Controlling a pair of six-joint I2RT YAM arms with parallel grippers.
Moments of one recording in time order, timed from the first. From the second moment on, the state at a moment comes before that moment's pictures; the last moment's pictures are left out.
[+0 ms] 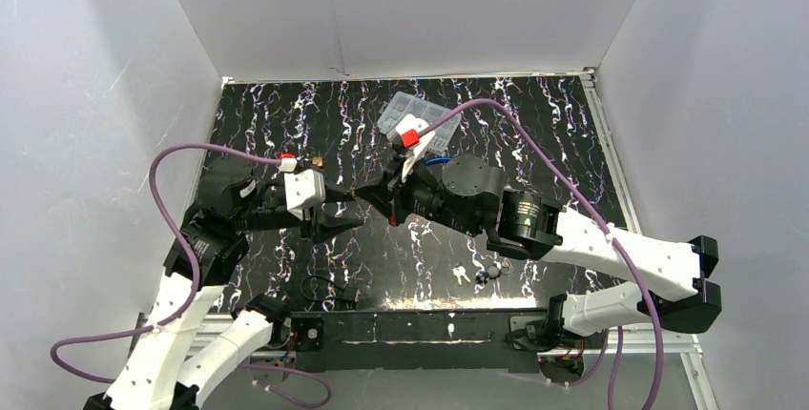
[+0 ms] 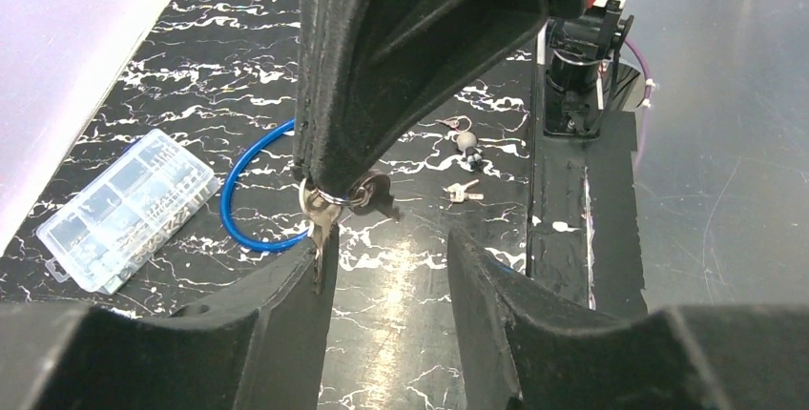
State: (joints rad) left arm -0.44 0.72 1.08 -0.63 0.92 0.35; right arm 1.32 1.25 1.39 -0.22 0.20 0.26
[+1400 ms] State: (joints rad) left arm -0.44 0.78 1.16 -1.07 0.77 0.57; right arm 1.30 1.30 1.01 -0.49 0.11 0.36
